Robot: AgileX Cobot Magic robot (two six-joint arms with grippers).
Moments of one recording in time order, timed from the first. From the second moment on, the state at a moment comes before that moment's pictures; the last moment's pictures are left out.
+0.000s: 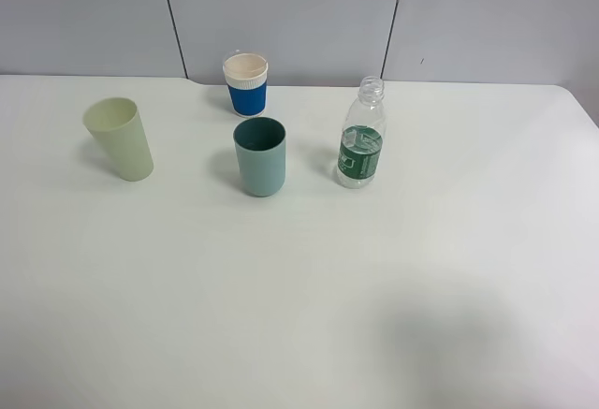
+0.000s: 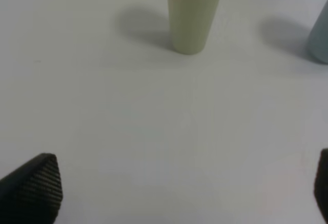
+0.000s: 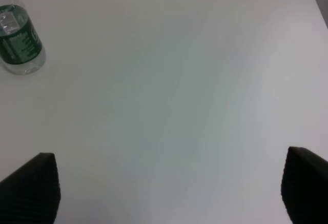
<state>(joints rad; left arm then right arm) -0.05 -0.01 -0.50 -0.03 1.06 -0.03 -0.02 0.00 -0.50 0.03 1.07 -0.07</state>
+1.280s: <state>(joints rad) -0.36 0.69 -0.53 -0.06 0.74 0.19 -0.02 0.00 -0.50 0.03 1.07 -0.07</state>
